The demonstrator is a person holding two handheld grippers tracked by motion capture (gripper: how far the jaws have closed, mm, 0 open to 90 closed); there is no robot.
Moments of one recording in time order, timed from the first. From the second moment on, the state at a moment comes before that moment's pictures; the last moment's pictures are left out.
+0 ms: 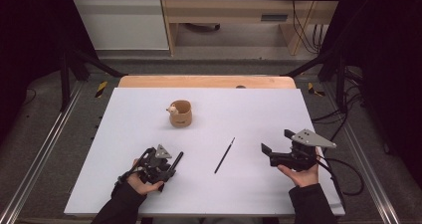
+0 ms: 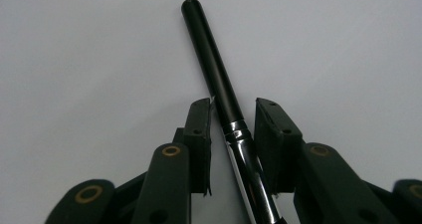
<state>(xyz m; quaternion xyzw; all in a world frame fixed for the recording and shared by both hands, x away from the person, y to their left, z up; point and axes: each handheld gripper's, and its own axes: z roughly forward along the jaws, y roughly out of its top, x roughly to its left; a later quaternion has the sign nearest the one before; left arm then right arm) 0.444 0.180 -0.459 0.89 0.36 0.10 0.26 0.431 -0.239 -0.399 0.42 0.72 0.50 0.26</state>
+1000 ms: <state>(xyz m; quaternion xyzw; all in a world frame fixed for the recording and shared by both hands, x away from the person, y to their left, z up) 0.447 0.185 -0.452 0.90 0.34 0.09 0.27 0.432 -0.239 -0.400 0.42 0.72 0.49 0.26</state>
